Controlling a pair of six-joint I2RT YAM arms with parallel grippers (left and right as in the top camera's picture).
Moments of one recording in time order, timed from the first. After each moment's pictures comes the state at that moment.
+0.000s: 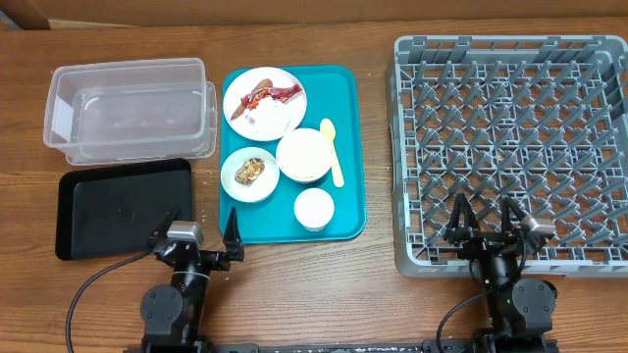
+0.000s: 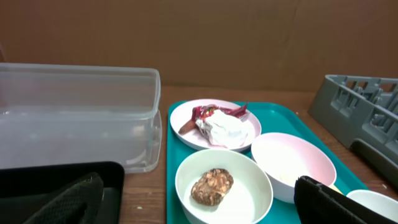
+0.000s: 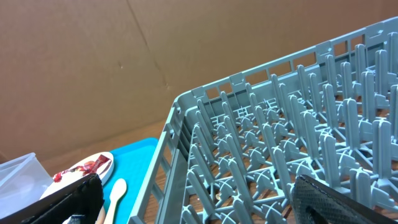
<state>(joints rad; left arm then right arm) -0.04 0.02 0.01 -0.06 0.07 -0.11 0.05 0.01 0.02 -0.03 0.00 0.38</state>
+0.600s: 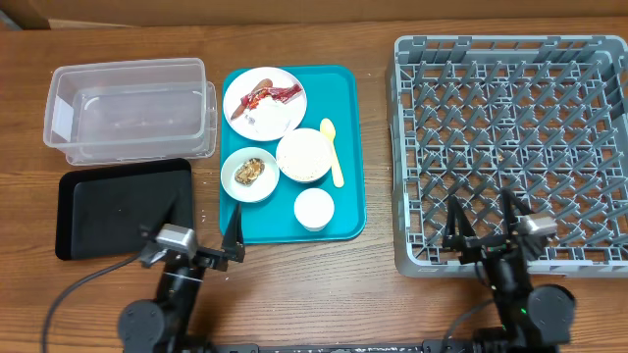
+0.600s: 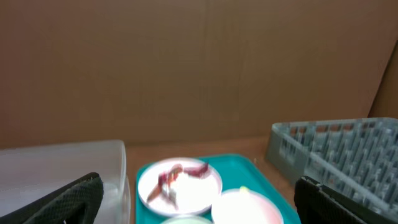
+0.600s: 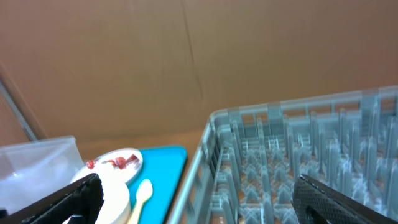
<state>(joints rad) -0.04 0.10 0.23 0.00 0.22 -0.09 0.05 0.04 0.19 -0.07 -0.15 0.23</state>
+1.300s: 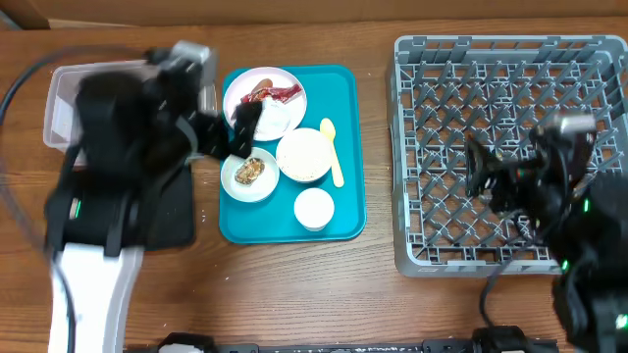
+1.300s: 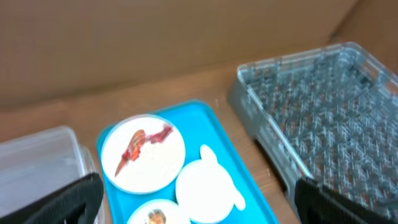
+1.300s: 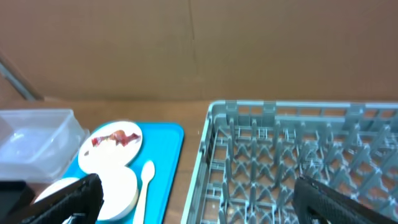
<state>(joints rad) -0.16 1.27 1.56 -0.86 0.31 0.01 0.05 0.82 1.12 -0.67 -0.18 0.10</state>
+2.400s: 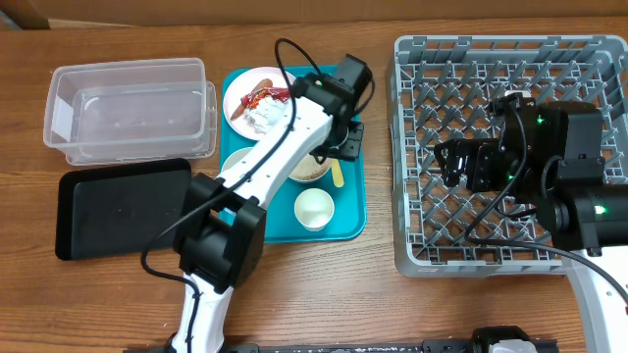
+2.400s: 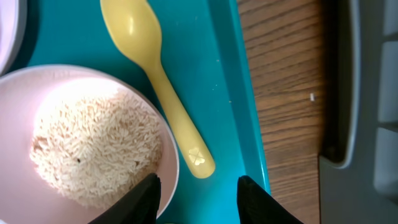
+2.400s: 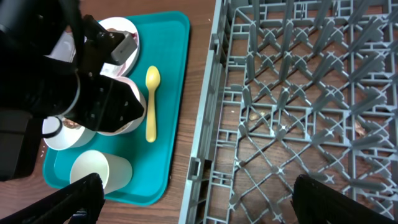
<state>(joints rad) -0.58 2.16 1.88 -1.10 0.02 -0.39 0.05 1.14 1.26 -0.98 -0.28 0.10</state>
